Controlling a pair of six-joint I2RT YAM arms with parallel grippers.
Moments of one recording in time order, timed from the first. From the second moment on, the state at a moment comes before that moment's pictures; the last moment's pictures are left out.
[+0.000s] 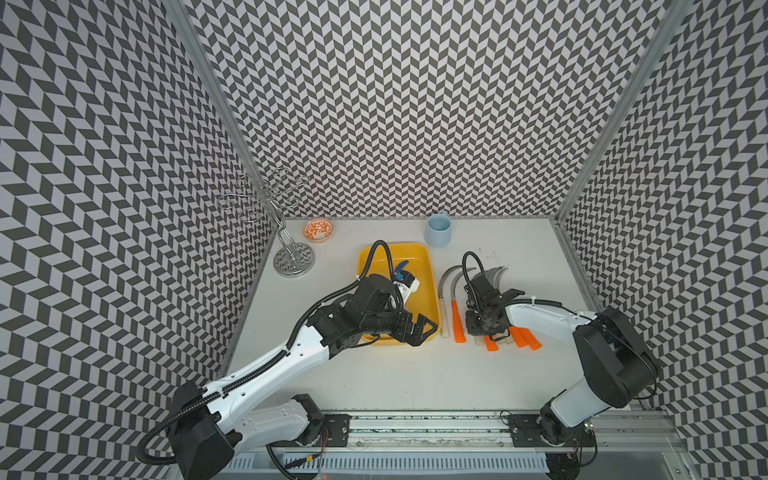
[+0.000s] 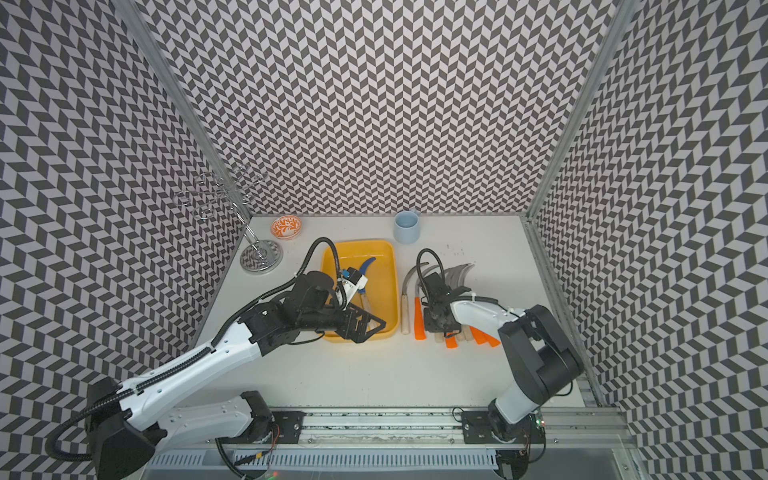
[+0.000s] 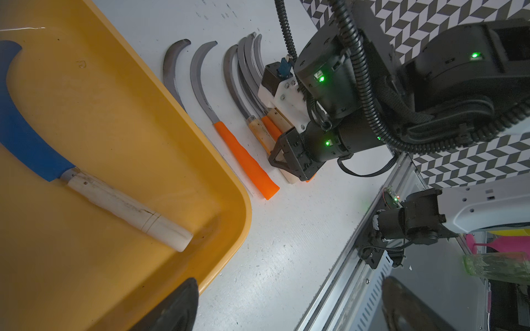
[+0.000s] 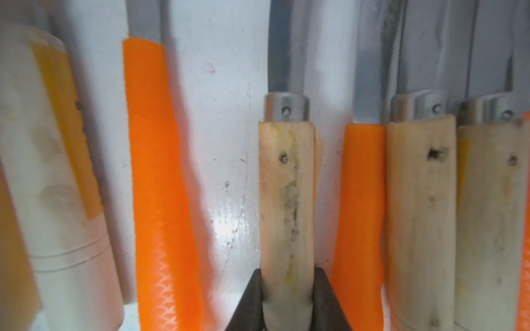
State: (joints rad) left arm -0.81 1.12 0.94 -0.49 0.33 -0.42; right arm 0.52 1.60 0.86 -0.59 0.06 0.49
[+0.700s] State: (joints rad) left arm -0.64 1.12 1.03 -0.63 0.32 -0.38; right arm 0.52 1.60 1.16 -0.78 0.05 0.47
